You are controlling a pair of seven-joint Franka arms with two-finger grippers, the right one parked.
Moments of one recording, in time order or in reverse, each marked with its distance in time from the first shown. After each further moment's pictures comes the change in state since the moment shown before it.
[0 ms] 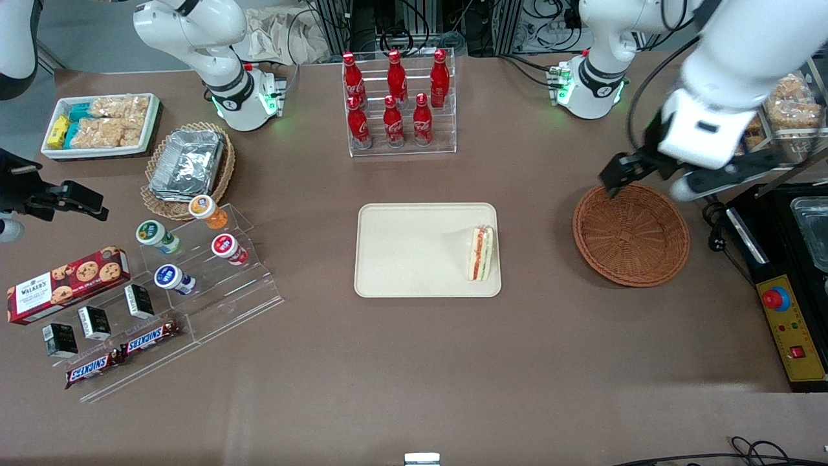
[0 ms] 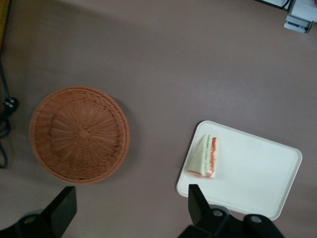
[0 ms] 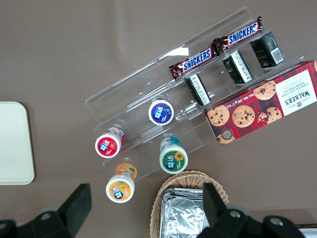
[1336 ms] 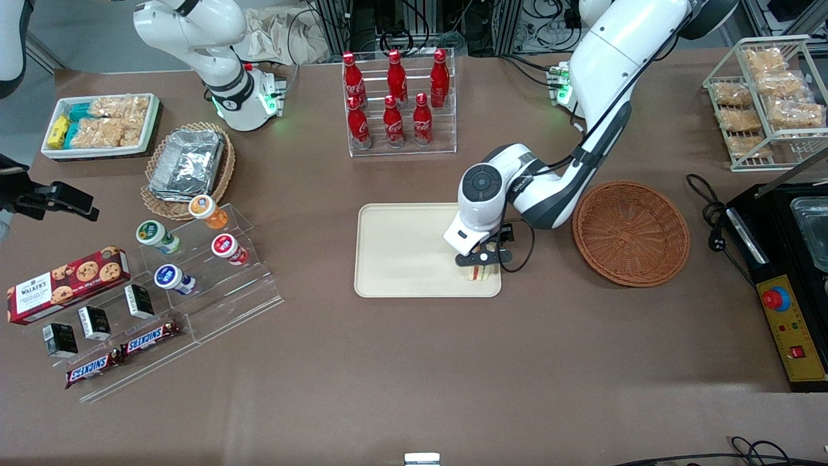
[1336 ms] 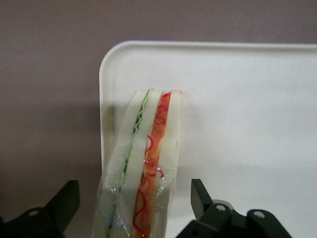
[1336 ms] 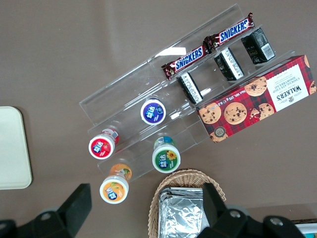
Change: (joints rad) arm -0.059 0.582 -0.378 -0.307 0.390 0.671 -0.413
